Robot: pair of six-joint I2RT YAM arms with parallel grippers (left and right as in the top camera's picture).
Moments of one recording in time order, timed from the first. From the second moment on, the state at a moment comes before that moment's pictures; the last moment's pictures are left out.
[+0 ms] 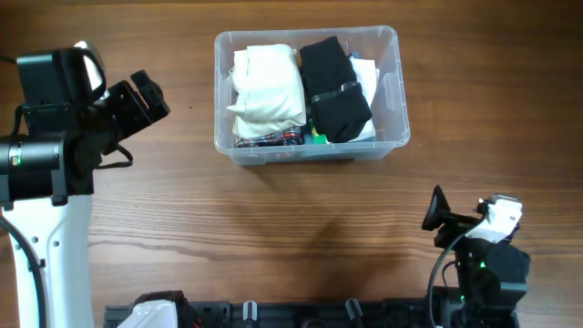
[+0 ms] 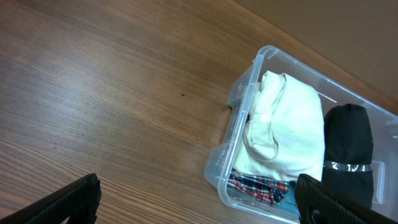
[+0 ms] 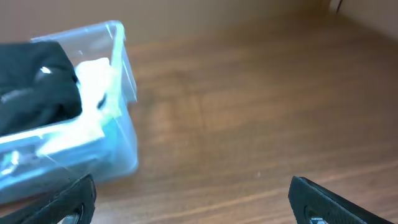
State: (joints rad) left arm 0.07 1.27 1.56 -1.15 0.04 -0.42; right arm -0.09 0.02 0.32 -0.66 0.06 0.16
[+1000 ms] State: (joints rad) left arm 0.03 1.13 1.51 -1.14 0.00 -0.42; right arm -0.09 0.02 0.16 -0.64 0.06 0.18
